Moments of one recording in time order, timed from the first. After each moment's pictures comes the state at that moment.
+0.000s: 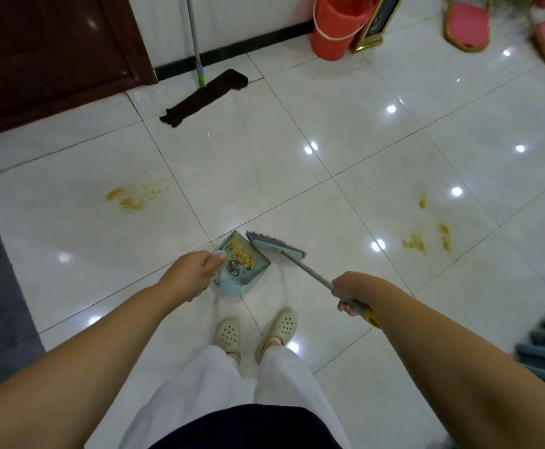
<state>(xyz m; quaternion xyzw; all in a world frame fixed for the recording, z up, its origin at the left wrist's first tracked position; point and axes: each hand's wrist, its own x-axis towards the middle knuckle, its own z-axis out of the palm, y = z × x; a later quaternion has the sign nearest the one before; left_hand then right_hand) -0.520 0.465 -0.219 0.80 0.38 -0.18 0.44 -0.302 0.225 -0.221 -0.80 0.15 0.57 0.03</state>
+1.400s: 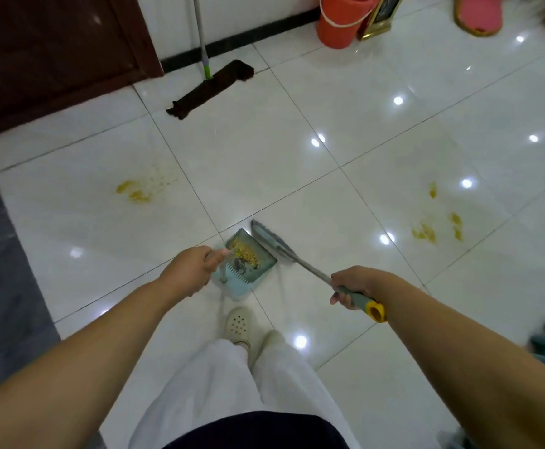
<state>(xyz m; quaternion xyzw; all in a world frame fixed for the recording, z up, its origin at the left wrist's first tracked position) -0.549 0.462 -0.221 0.80 0.39 -0.20 0.42 -0.335 0.220 -0.206 -0.75 0.17 0.62 0.16</state>
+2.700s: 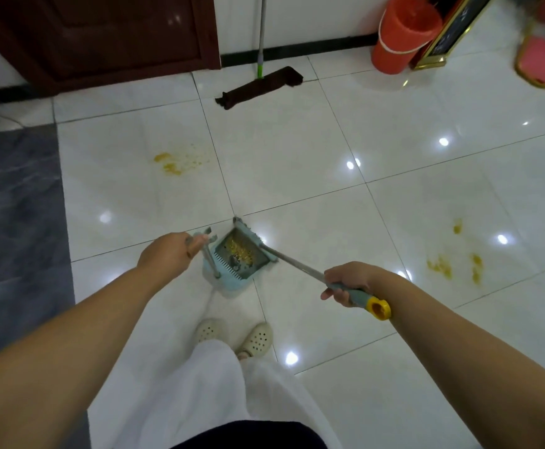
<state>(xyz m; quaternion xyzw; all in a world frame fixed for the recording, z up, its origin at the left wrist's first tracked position) -0.628 0.397 -0.219 0.79 0.51 -0.13 0.30 -0.356 0.185 -0.172 -0.73 0.06 0.67 0.14</state>
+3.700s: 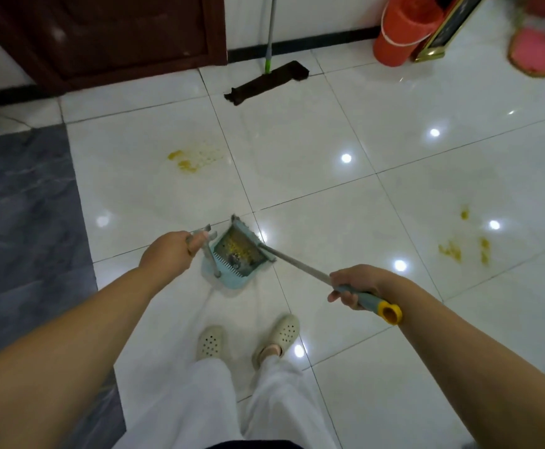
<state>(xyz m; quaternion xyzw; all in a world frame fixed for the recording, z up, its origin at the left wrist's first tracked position) -0.742 0.450 -0.214 0.76 0.52 -0.11 0.37 -0.480 0.218 -0.172 -0.73 0.09 0.66 0.16</state>
